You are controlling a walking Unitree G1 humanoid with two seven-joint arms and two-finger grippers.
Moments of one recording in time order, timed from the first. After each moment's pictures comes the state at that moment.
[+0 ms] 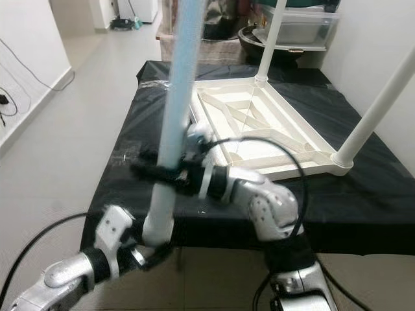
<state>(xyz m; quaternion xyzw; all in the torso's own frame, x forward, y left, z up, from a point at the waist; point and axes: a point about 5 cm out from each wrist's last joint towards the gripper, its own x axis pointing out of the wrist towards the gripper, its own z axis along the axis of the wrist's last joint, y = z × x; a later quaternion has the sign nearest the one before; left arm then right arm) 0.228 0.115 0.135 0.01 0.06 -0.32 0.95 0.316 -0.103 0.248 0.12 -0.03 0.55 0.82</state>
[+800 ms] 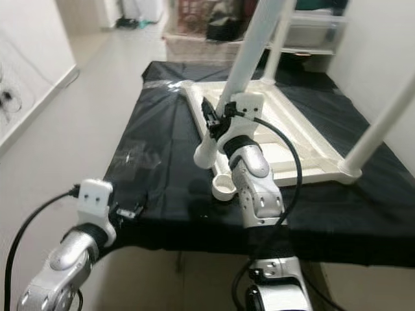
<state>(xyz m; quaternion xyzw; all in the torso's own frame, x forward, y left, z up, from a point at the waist) 0.256 0.126 0.152 0.01 -0.01 -0.11 0.99 0.353 -0.120 0.255 0.05 -0.17 0.15 0.97</state>
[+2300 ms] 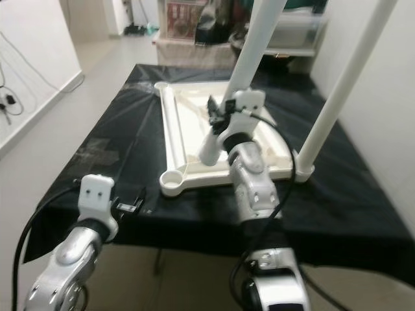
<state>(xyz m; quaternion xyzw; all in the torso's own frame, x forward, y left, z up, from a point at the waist) 0.265 0.127 0.152 0.02 -0.02 -0.07 1.00 0.366 -0.122 0.259 0.07 -0.17 0.16 0.97</state>
